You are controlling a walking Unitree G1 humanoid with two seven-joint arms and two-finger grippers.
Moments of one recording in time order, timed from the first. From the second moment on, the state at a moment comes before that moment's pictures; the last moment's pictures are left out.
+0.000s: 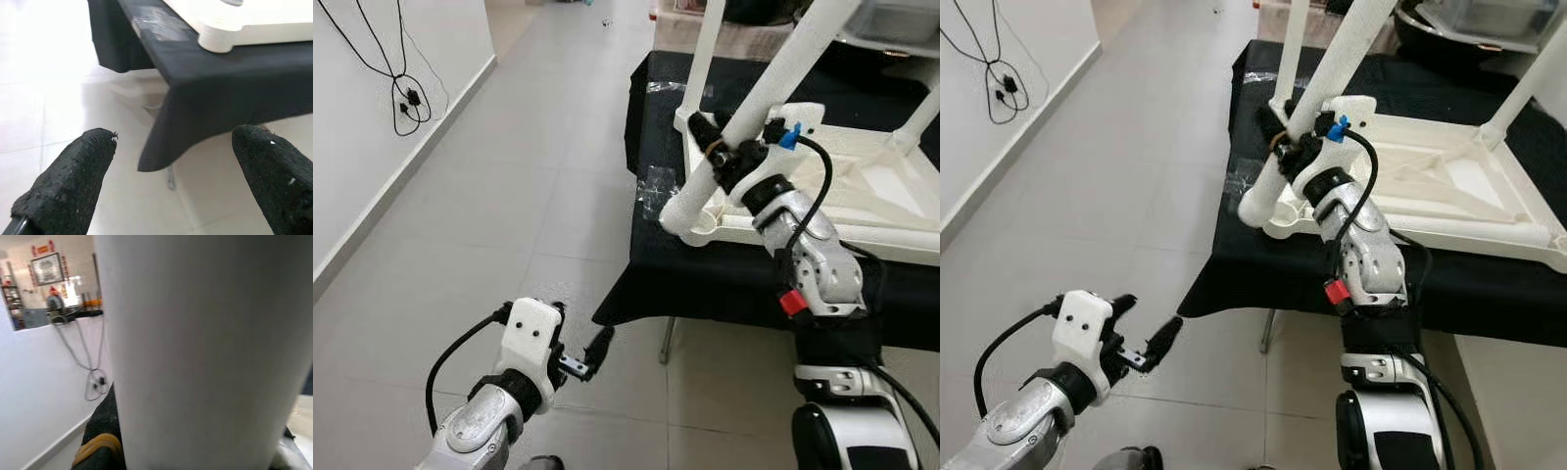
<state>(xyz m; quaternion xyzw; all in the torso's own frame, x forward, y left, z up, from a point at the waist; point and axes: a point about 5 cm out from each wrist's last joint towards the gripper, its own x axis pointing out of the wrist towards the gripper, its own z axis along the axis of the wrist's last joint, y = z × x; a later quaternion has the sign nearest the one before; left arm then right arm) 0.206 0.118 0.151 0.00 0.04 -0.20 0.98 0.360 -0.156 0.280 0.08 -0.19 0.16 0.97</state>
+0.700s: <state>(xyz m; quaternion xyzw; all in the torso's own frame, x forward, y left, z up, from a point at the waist) 0.201 0.109 0.149 -0.01 0.03 -0.19 0.98 0.362 -0.137 0.283 0.10 -0.21 0.14 0.96</state>
